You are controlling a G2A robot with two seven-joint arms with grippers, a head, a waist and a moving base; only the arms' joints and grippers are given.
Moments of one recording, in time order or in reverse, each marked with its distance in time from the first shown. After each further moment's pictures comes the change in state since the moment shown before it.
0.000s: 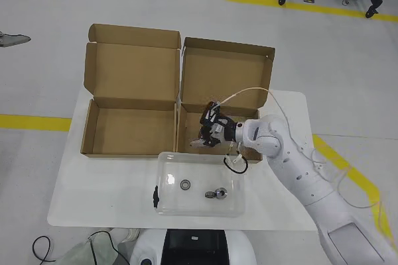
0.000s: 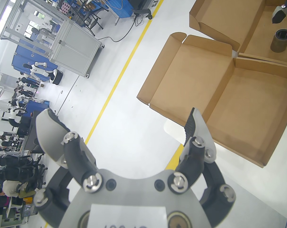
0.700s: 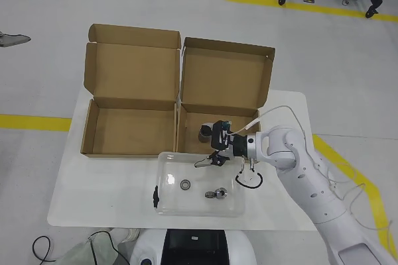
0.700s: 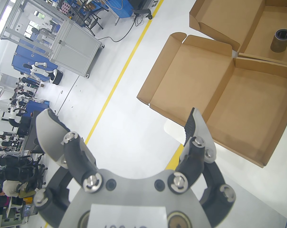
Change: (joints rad) left arm 0.000 0.000 0.000 0.000 0.000 0.000 0.000; right arm -0.142 0.059 0.109 -0.182 0.034 -0.207 -0.022
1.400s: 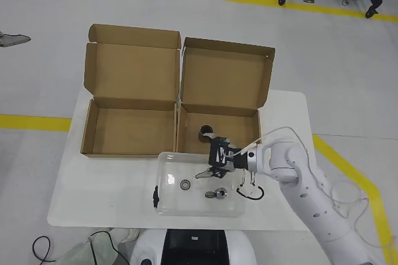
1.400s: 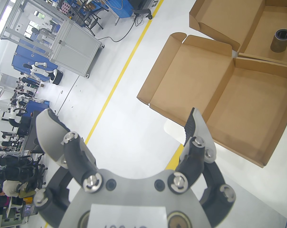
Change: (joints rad) left arm 0.000 0.000 0.000 0.000 0.000 0.000 0.000; right arm -0.166 0.039 0.059 -0.229 -0.165 0.040 0.017
